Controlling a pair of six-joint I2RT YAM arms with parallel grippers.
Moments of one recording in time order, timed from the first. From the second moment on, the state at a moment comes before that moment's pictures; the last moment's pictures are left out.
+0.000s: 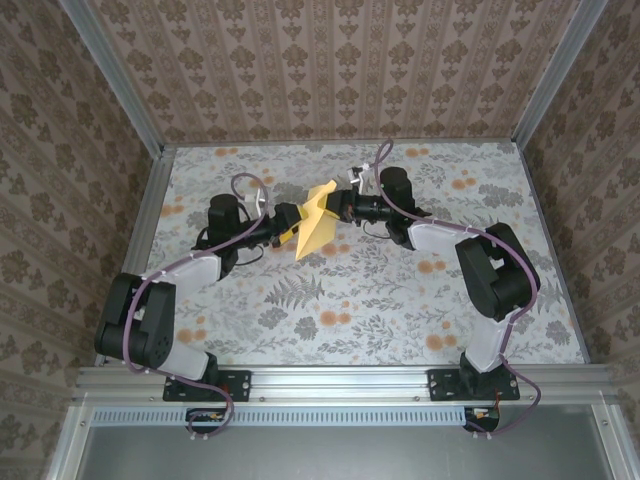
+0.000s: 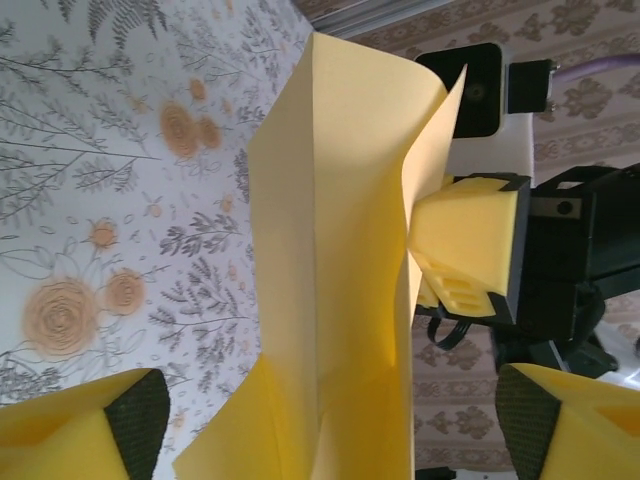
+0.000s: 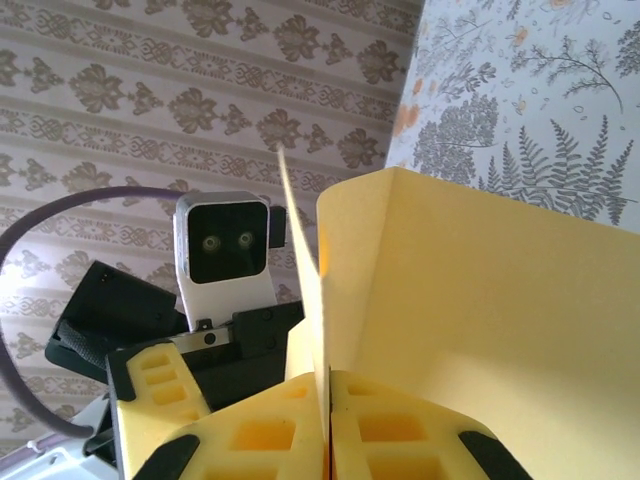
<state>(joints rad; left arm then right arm) -0.32 1.47 0.68 0.46 0.88 -1.00 0.41 1.83 1.07 0.56 -0.83 1.11</state>
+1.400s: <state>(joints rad) -0.40 1.39 1.03 -0.38 0.37 -0.45 0.30 1.50 1.02 -0.05 -0.39 0.69</state>
